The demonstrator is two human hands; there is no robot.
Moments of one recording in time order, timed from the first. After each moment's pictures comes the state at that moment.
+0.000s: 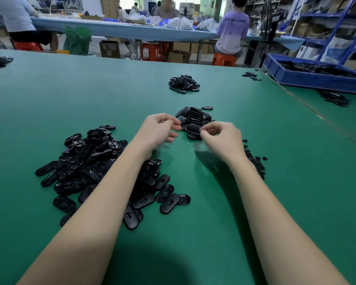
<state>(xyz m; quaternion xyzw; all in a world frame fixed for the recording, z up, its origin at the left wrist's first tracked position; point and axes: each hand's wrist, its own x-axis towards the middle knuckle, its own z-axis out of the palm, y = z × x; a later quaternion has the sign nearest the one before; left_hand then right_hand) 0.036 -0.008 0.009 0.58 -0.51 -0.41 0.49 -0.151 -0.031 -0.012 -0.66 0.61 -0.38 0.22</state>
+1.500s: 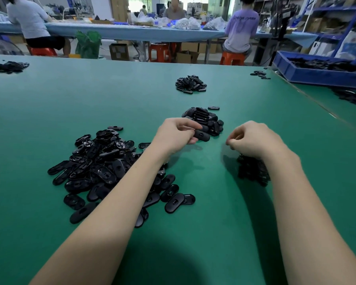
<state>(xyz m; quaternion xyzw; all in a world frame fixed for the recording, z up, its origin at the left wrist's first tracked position) 0.009 0.004 0.010 0.58 -0.53 -0.41 0.47 -0.197 -0.021 0.029 -0.72 0.68 -0.10 0.13</state>
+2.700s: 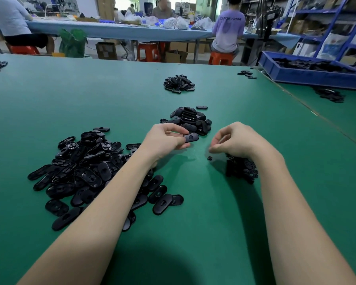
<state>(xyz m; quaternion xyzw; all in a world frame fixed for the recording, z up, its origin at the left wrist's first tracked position) 0.006 0.009 0.002 0.55 -0.49 -0.49 0.48 -0.200 -0.017 0.026 -0.71 0.63 -0.17 0.27</state>
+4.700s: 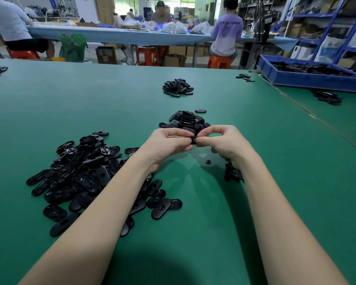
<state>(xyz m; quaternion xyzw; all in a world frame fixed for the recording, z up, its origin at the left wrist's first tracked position) 0.005 0.007 0.003 0.49 -0.46 -0.56 0.48 -0.173 -0.013 0.019 -0.60 0.60 -0.35 0.40</state>
